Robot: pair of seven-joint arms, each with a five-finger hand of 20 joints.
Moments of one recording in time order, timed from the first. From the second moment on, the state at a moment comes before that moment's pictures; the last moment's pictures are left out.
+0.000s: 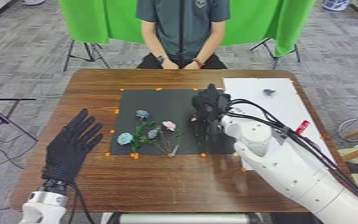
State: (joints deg) left arm 126.6 -68.6 -98.7 -116.3 40.3 -7.8 11.3; right arm -63.1 -59.4 44.5 -84.0 -152.0 -2.5 1.3
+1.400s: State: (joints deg) left arm 130.8 -69.7 -101.8 -118.8 40.1 -6.1 13.8; right arm -118.5 -61.4 108.7 -129.4 -73.1 -10.4 6.9
